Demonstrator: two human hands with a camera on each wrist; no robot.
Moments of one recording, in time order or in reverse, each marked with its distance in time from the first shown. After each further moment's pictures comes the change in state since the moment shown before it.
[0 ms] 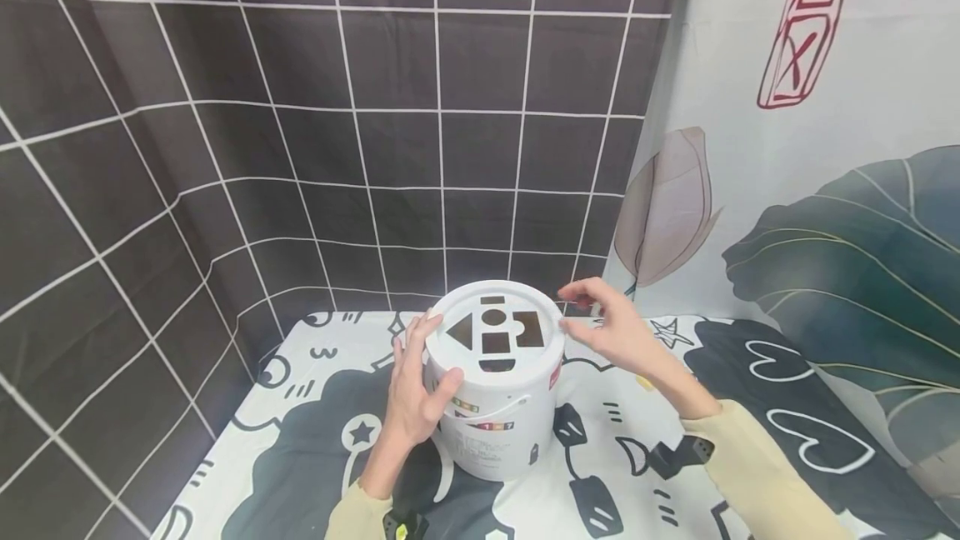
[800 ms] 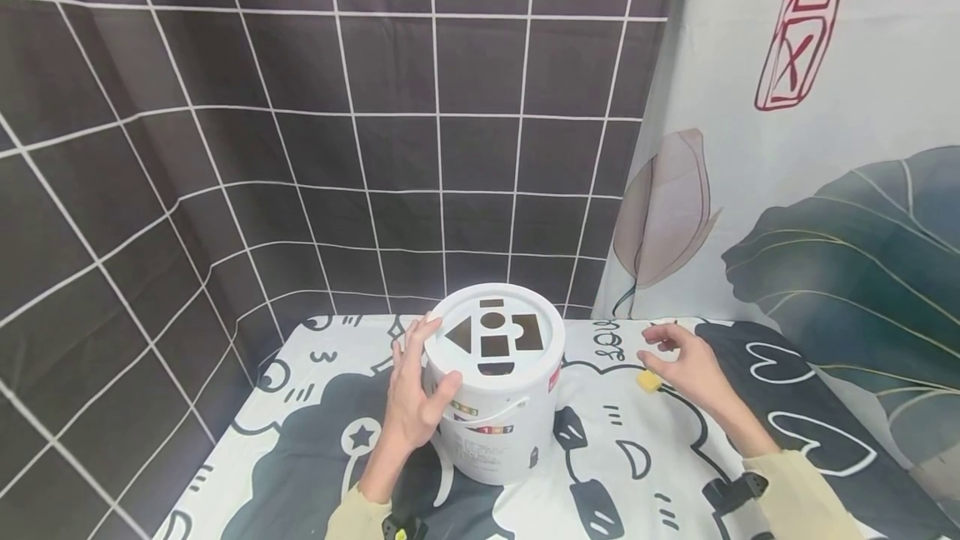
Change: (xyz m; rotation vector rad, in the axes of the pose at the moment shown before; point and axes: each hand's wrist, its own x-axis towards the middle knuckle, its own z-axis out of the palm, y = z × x) left_hand 0.000 0.000 0.000 -0.010 0.006 0.006; right_hand -0.071 0.092 -0.034 -0.218 0.088 0.336
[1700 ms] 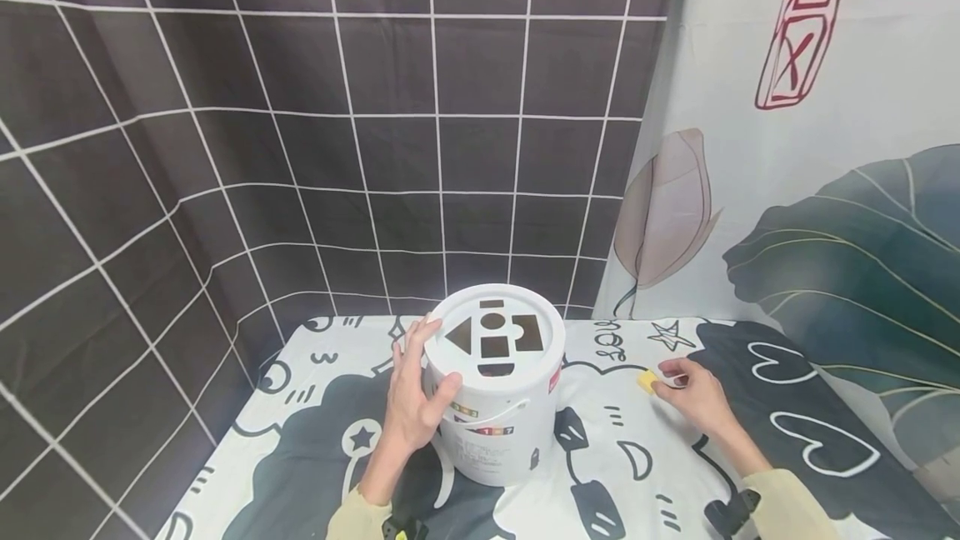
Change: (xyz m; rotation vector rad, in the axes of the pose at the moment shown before) left_hand -0.001 -0.003 0.001 0.005 0.007 0.016; right_hand -0.021 0.060 0.028 -0.028 -0.036 0.191
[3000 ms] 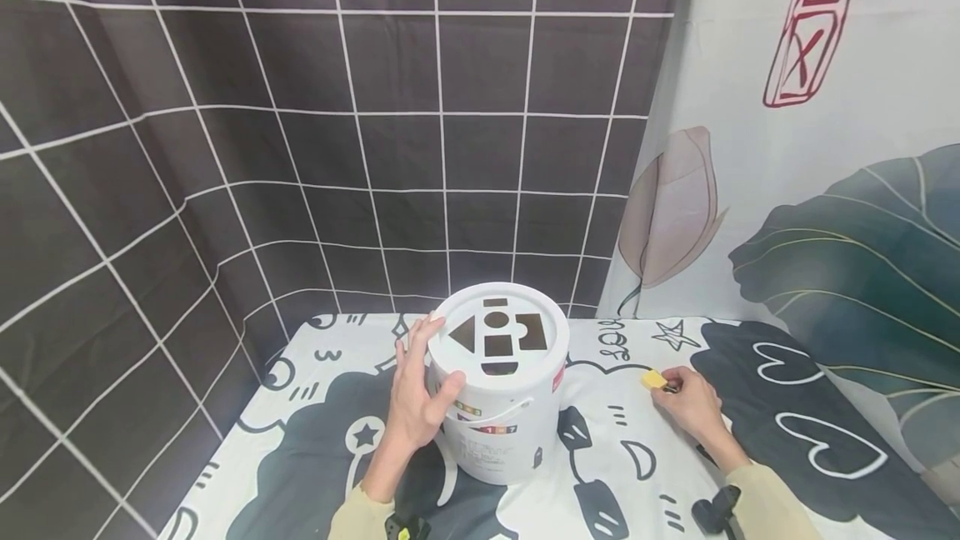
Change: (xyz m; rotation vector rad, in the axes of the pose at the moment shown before) left_hand 0.000 0.003 -0.001 -0.002 -0.003 -0.015; right_hand 0.010 0.017 0.030 -0.049 0.021 0.178
